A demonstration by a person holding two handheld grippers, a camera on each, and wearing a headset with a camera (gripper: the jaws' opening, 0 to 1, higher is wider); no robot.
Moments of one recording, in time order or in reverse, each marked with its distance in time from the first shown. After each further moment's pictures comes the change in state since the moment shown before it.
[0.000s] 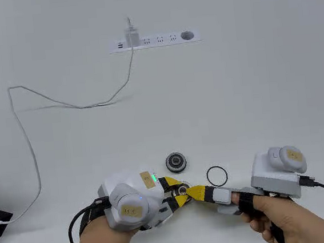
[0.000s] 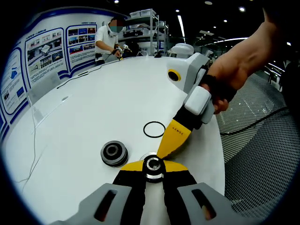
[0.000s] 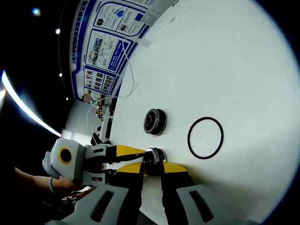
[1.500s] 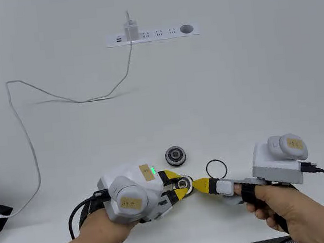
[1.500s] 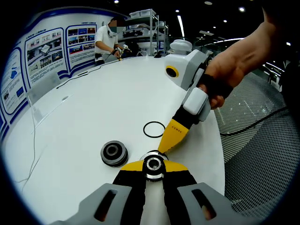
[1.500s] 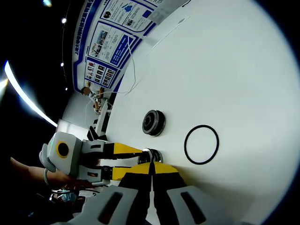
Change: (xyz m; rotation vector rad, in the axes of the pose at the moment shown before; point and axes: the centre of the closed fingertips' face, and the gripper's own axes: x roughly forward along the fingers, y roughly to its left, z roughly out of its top) left arm 0.000 -0.001 0.000 0.001 -0.001 -0.003; right arm -0.004 -0.005 0.004 -0.080 0.029 -0.027
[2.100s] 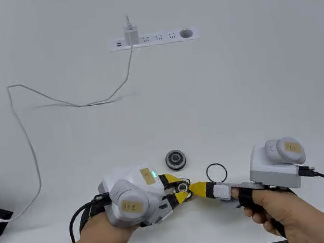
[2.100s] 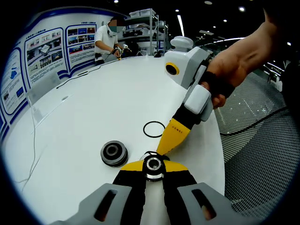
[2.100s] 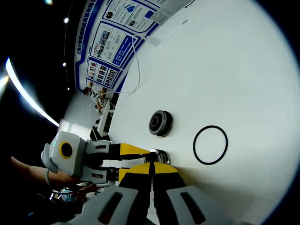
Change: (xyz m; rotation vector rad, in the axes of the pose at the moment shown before) left arm 0.000 0.000 0.000 0.001 0.004 0.000; right arm 0.002 0.012 0.000 -0.008 -0.006 0.022
